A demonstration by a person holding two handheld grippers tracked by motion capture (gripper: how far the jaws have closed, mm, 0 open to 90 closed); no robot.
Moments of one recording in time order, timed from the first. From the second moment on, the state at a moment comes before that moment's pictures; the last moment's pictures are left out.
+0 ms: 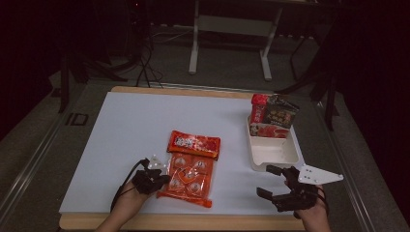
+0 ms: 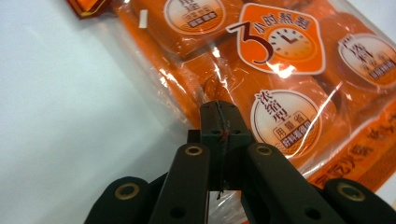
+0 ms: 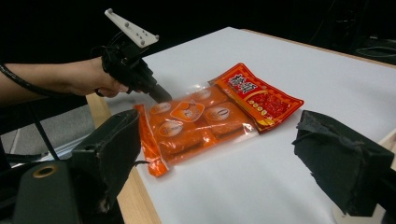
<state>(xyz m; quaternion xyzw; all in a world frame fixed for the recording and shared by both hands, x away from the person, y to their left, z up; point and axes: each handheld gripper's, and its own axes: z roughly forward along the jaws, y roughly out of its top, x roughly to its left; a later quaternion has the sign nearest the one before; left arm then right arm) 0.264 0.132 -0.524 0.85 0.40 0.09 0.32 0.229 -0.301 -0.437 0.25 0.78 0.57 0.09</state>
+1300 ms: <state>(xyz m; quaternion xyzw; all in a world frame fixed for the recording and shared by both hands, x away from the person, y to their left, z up) 0.275 0.144 -0.509 0.81 0.40 0.05 0.42 0.230 -0.303 -0.440 0.26 0.78 0.57 0.09</state>
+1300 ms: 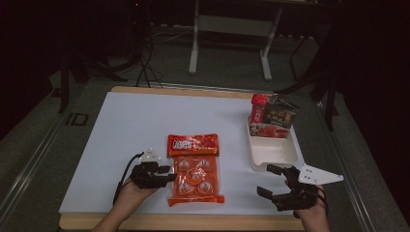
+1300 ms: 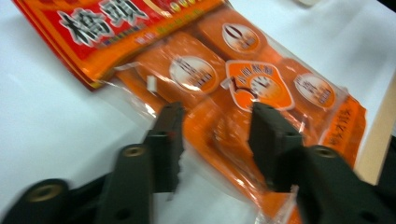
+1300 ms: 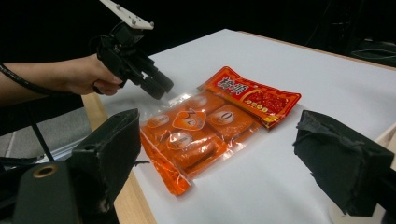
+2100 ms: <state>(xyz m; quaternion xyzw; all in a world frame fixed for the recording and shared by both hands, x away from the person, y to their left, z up) 0.333 0.165 -0.508 0.77 0.45 0.11 0.44 0.228 -0.297 -0.442 0.24 0.79 0.55 0.11</state>
